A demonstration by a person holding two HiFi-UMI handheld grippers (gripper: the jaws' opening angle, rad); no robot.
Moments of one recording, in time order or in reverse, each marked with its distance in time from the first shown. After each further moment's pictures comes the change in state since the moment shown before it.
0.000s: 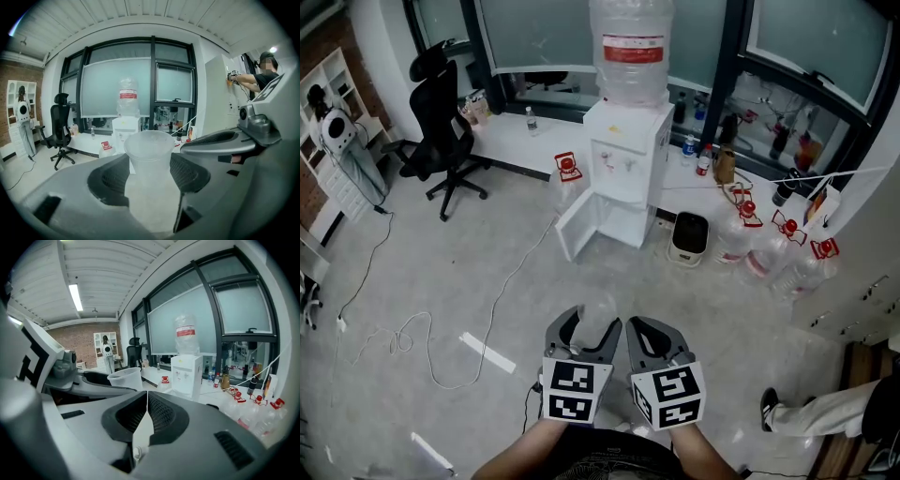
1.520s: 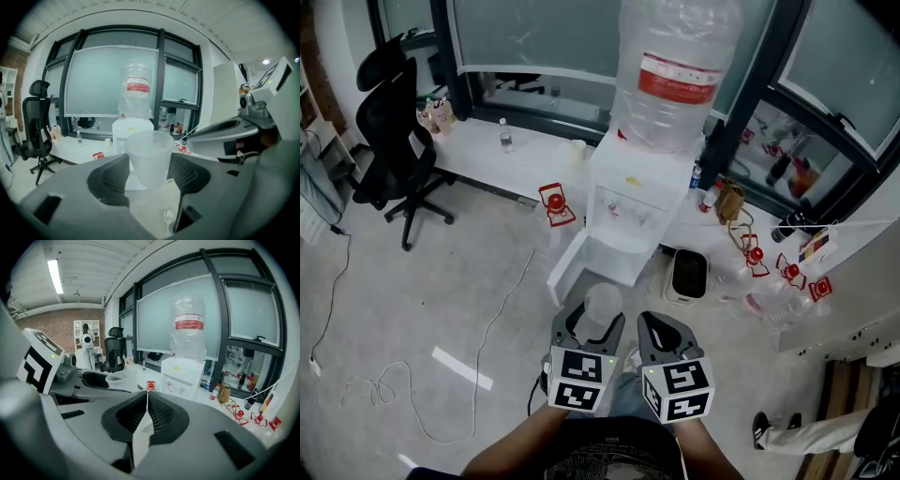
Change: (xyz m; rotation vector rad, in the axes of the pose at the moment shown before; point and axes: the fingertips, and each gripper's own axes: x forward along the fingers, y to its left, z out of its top) left arm 0.234 0.222 0.084 0.009 0.003 -0.171; right arm 0.286 -0.082 0.122 -0.023 0.089 -0.190
